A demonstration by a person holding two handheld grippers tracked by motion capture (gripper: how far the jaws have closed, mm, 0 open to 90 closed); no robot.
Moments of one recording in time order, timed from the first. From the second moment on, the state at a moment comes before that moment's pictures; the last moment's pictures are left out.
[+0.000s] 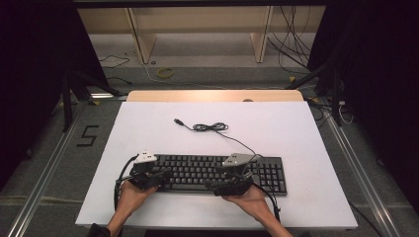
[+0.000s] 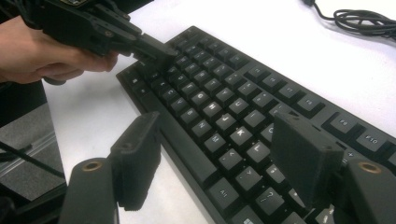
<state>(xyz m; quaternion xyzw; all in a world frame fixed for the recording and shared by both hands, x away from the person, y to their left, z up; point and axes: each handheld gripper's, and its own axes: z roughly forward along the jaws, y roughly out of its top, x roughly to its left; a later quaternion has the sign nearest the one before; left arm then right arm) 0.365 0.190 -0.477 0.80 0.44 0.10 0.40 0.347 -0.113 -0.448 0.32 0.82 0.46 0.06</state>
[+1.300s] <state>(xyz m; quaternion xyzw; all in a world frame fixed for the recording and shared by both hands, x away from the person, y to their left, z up) 0.362 0.193 -0.470 0.78 0.45 0.07 0.43 0.344 -0.110 -0.450 0.32 0.83 0.45 0.06</state>
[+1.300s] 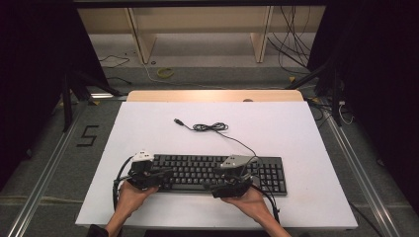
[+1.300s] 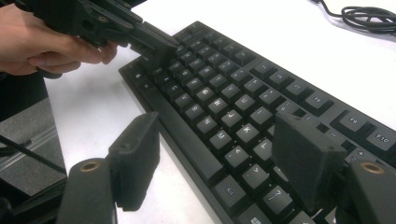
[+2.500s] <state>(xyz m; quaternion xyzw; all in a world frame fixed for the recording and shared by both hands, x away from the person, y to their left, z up) 0.346 0.203 -0.455 0.74 0.44 0.08 0.50 0.352 -0.096 -0.453 0.31 0.83 0.45 0.05</state>
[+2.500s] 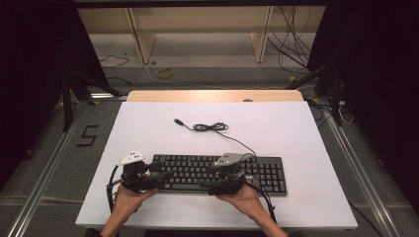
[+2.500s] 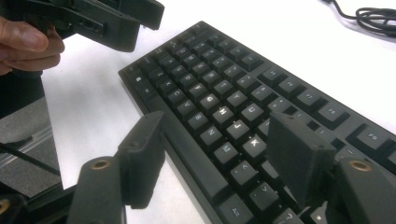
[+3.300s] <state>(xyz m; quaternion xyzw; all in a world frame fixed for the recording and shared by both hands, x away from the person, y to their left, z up) 0.335 0.210 -0.455 0.73 0.45 0.08 0.51 0.357 -0.078 -0.460 0.30 0.85 0.43 0.04</state>
